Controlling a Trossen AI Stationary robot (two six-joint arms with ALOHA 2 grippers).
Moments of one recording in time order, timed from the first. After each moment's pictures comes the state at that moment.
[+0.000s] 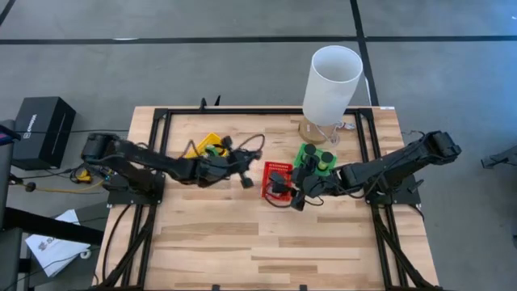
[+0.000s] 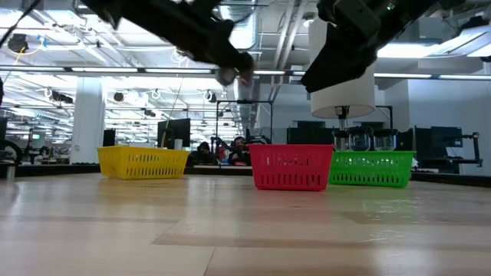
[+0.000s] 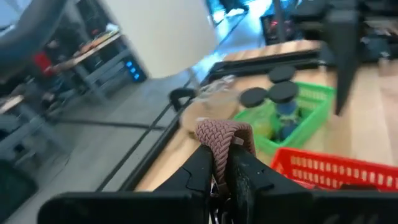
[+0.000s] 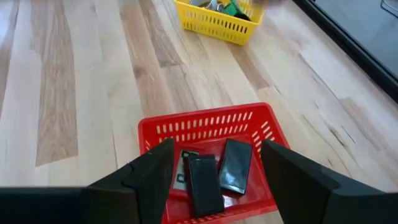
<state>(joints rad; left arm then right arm) -0.11 1.50 0.80 0.44 -0.70 0.22 0.27 1.38 0.83 -0.20 0.52 0.34</state>
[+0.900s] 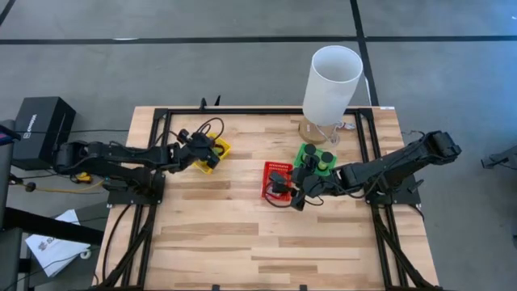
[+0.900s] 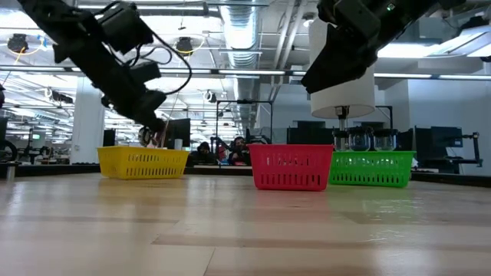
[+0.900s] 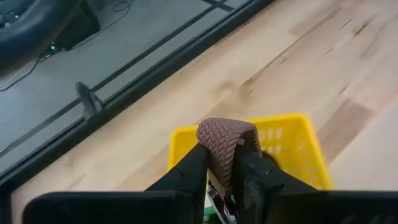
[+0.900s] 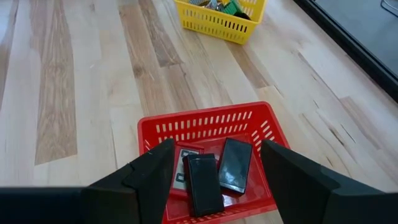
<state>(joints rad) 0.22 1.12 0.45 -0.08 -0.71 -0.27 0.27 1.38 0.83 -0.20 0.52 0.34</state>
